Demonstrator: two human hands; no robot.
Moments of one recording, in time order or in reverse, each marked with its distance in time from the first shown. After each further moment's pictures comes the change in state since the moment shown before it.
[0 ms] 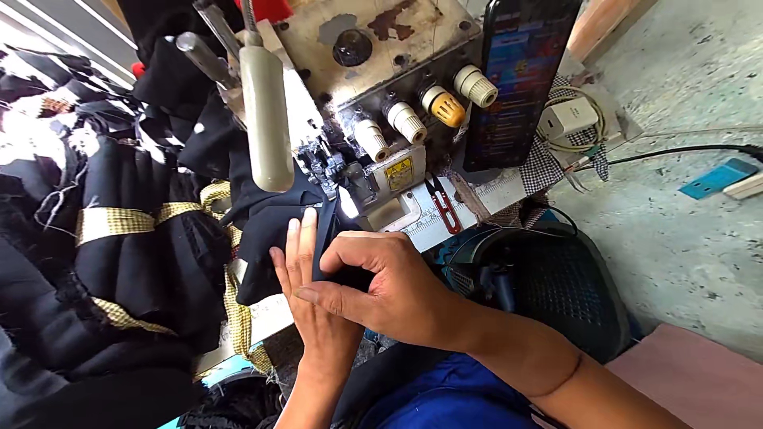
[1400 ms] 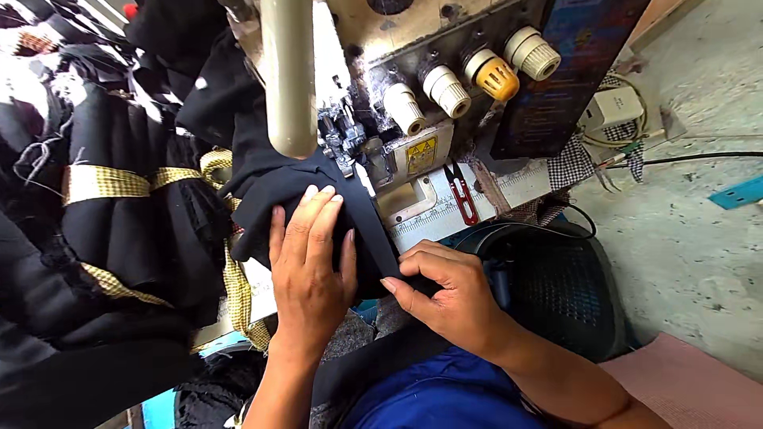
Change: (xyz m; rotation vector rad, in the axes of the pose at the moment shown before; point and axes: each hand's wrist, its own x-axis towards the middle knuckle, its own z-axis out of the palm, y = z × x) left_hand 0.017 -0.025 -0.012 -0.026 0.002 0.207; right_hand -0.067 0.042 -0.022 -0.300 0.115 0.022
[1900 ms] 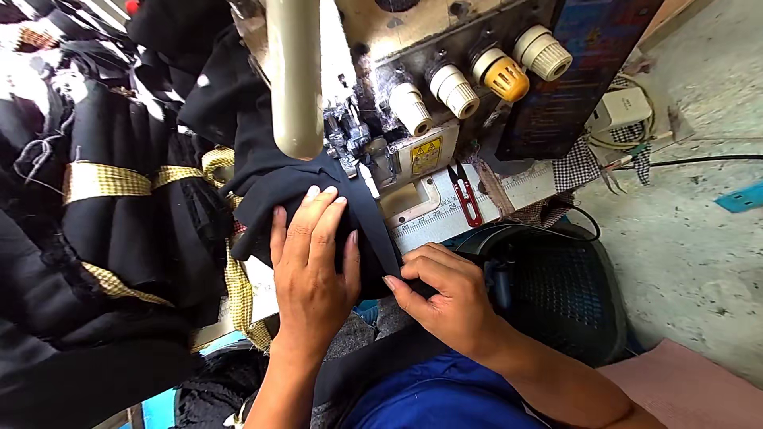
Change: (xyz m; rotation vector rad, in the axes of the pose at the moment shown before) left_hand 0.000 0.000 0.000 0.003 0.006 -0.008; right_hand -0.005 0.007 0.010 -0.139 0.064 -0.038
